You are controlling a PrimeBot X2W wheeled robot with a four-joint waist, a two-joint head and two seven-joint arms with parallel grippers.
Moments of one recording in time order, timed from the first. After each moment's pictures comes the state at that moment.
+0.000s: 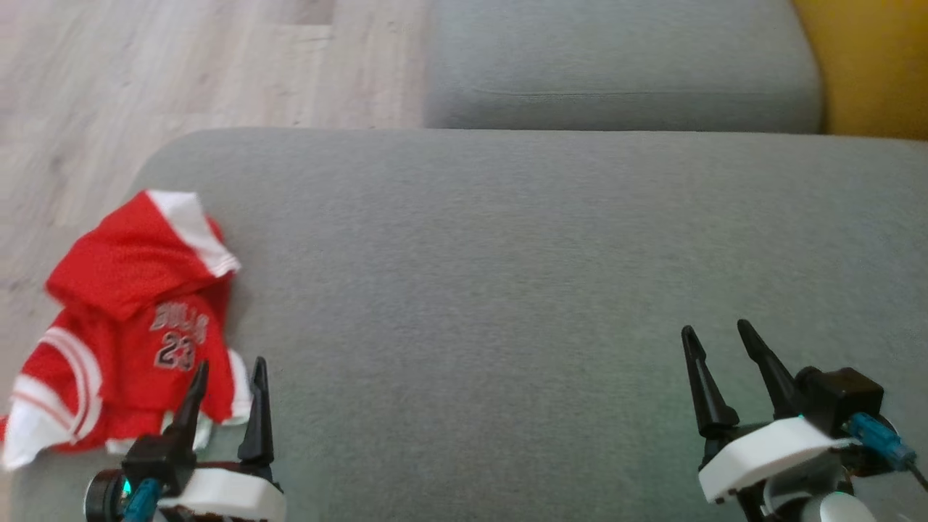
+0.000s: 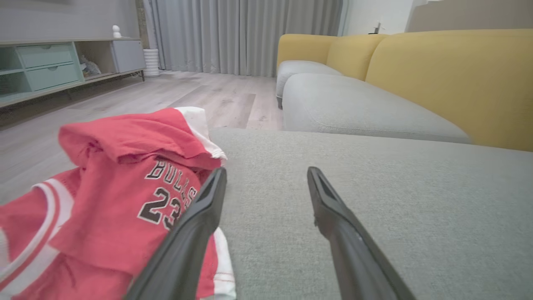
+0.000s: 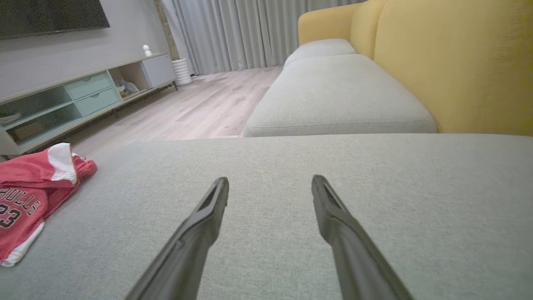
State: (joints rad) left arm -0.02 0.16 -0.13 0.35 -0.26 -0.04 -0.23; right arm 0.11 -0.04 0.06 0.00 0.18 0.13 0.06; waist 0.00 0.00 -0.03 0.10
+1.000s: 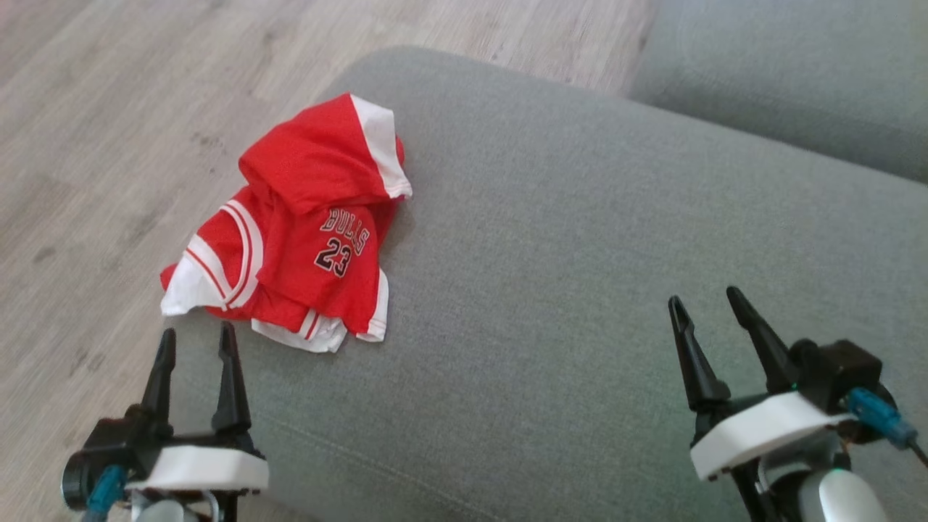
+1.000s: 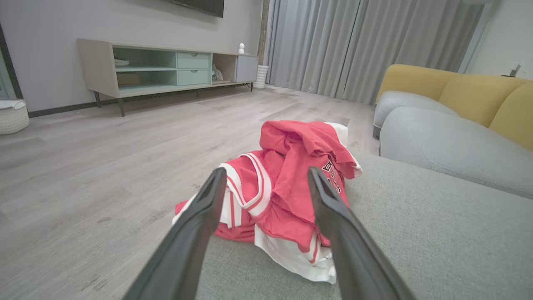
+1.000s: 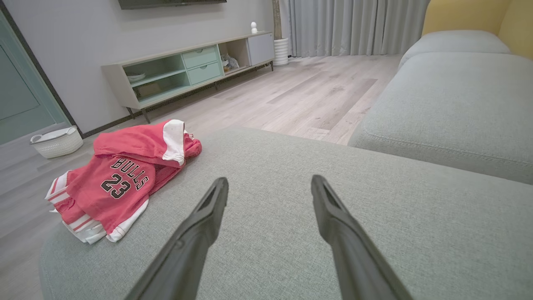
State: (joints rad) left arm -0.04 0.13 -0.04 0.29 -0.28 -0.05 -0.25; right arm 0.08 -0.04 0.09 -0.09 0.16 0.13 0.11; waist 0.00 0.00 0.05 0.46
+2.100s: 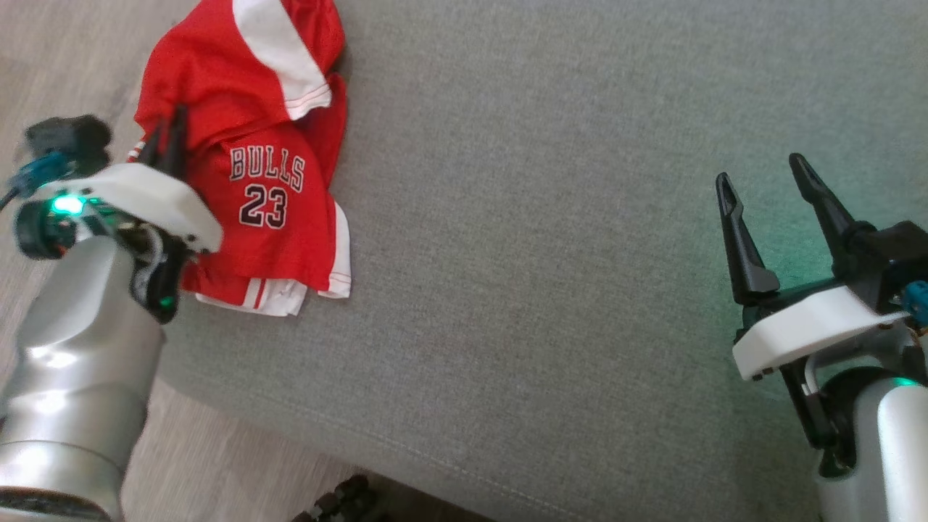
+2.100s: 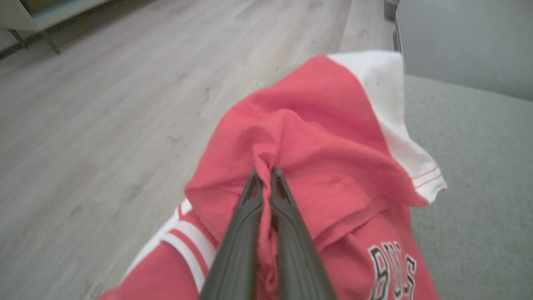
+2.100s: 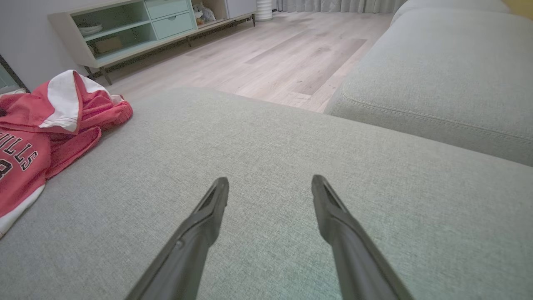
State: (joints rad) left arm -0.84 0.28 -0.38 0.93 -0.62 -0.13 -0.02; right arm -0.12 -0.10 0.04 -0.27 0.02 0.13 0.29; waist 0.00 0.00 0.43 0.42
